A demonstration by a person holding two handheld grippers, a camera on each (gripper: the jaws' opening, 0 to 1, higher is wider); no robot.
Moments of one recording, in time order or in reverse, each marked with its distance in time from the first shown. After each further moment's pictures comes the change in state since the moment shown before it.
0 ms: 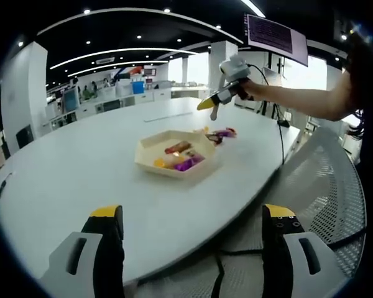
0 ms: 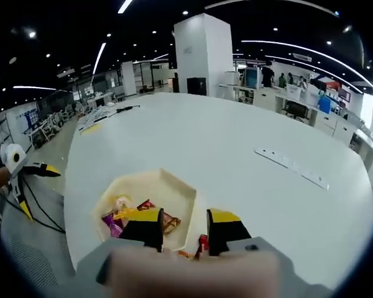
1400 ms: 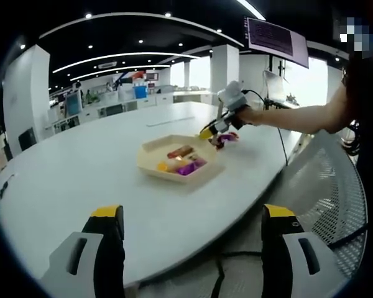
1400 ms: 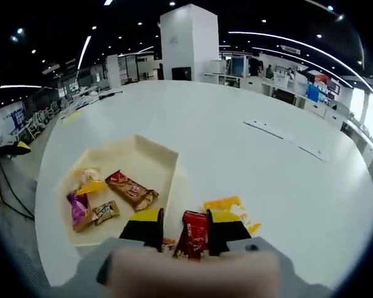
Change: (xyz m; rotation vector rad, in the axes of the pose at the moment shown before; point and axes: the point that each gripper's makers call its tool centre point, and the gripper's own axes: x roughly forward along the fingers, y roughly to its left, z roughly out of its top) left arm -0.001 0.001 0.004 0.005 -0.027 0.020; right arm 0.038 -0.019 -0.063 -0.020 0.078 -0.117
